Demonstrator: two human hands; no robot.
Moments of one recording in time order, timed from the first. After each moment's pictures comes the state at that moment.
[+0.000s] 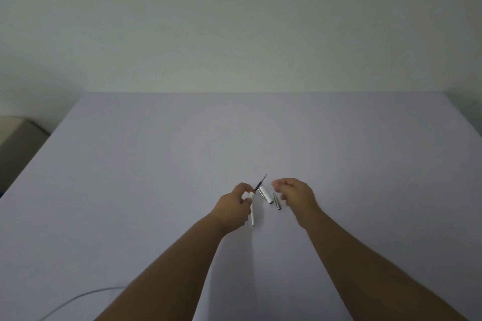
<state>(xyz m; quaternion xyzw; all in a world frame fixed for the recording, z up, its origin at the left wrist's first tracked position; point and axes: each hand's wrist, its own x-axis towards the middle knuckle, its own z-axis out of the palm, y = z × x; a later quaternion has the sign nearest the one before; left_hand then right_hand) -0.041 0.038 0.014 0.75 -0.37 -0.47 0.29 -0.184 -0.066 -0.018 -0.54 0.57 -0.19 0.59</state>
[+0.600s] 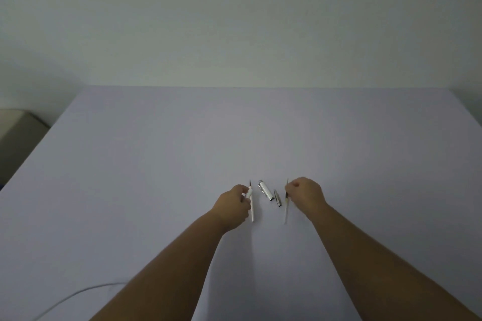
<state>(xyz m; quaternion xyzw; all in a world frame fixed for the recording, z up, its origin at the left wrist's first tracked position) -0.041 0.037 0.003 0.77 -0.35 -0.46 0.27 -0.194 -0.081 -0.020 -0.66 0.62 -0.06 0.42</state>
